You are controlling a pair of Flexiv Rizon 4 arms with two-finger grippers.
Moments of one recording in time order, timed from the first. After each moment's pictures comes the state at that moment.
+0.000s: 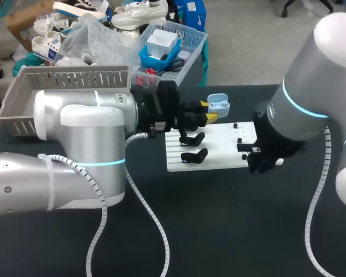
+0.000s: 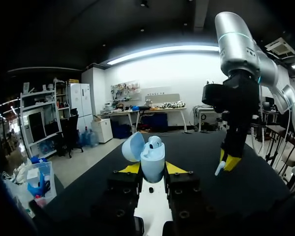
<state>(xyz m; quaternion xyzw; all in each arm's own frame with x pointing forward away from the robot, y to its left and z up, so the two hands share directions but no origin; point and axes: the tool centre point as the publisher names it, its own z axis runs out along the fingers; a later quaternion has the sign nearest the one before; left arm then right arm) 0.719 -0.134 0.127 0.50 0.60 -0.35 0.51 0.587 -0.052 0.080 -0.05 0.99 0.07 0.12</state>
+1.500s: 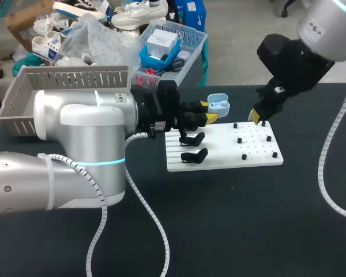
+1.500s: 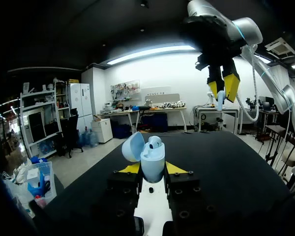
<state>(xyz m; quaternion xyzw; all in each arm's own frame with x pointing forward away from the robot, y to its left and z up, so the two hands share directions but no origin) 0.719 -0.134 0.128 0.50 0.60 -0.35 0.51 0.612 -0.046 0.209 -0.27 0.94 0.14 0.12</state>
